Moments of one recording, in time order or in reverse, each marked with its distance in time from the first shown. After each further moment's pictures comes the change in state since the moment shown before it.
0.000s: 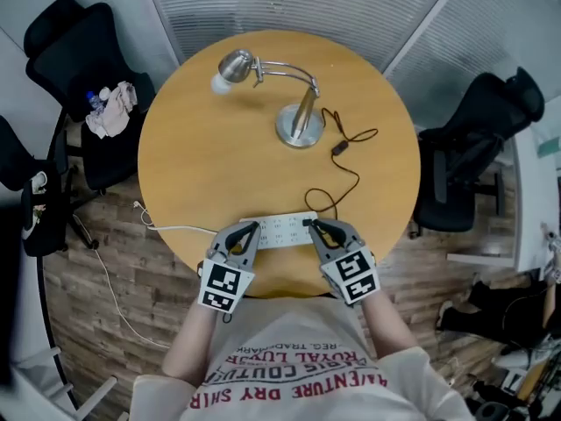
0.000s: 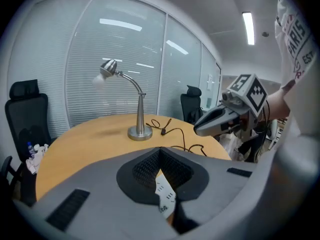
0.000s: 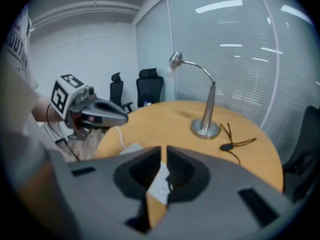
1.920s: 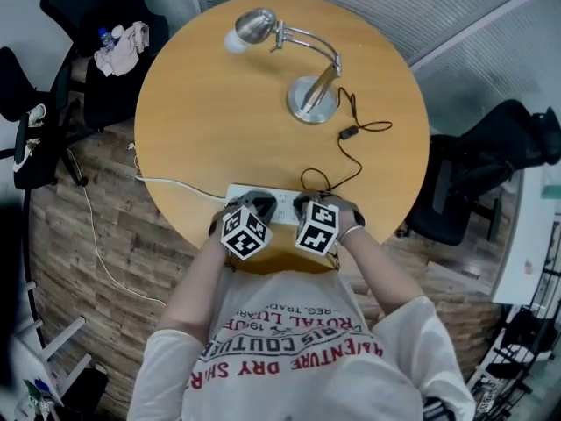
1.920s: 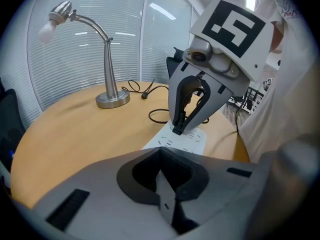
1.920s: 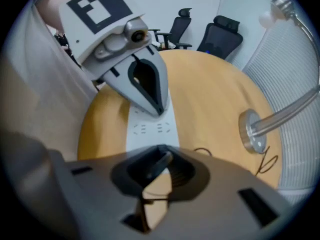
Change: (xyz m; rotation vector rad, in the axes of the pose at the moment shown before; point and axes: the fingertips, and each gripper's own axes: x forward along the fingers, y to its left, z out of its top) left arm 0.111 -0.052 -0.114 0.102 0.364 -0.154; right arm 0.079 -0.011 -0.107 -0.752 0.607 0.346
